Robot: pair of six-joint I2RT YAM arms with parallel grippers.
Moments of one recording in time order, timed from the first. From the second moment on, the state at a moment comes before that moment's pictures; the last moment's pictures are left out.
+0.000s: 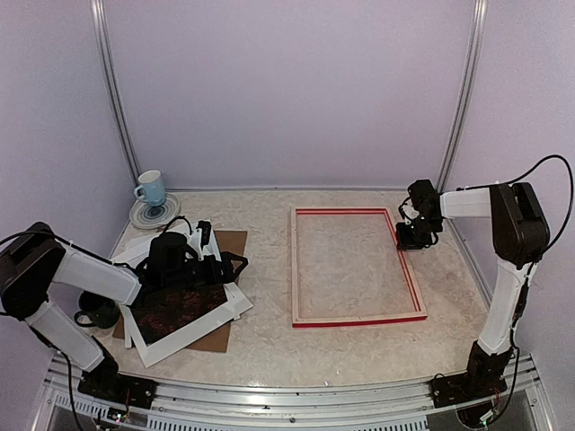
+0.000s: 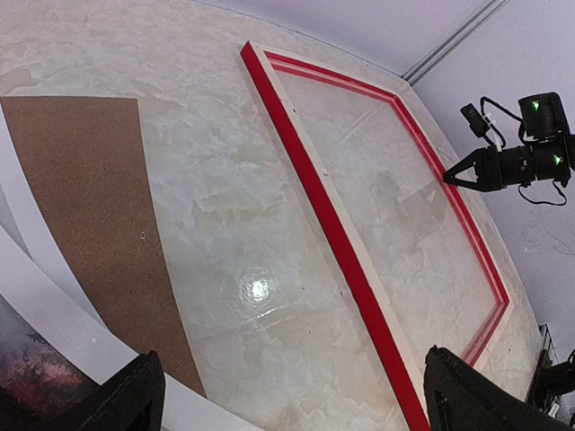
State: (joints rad) left arm -0.62 1.52 0.48 0.63 0.12 -0.58; right arm 0.16 1.96 1.30 -0.46 -0.05 0.14
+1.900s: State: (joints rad) left arm -0.66 1.13 0.31 0.41 -0.10 -0.65; right arm 0.87 2.38 1.96 -0.56 -0.61 0.29
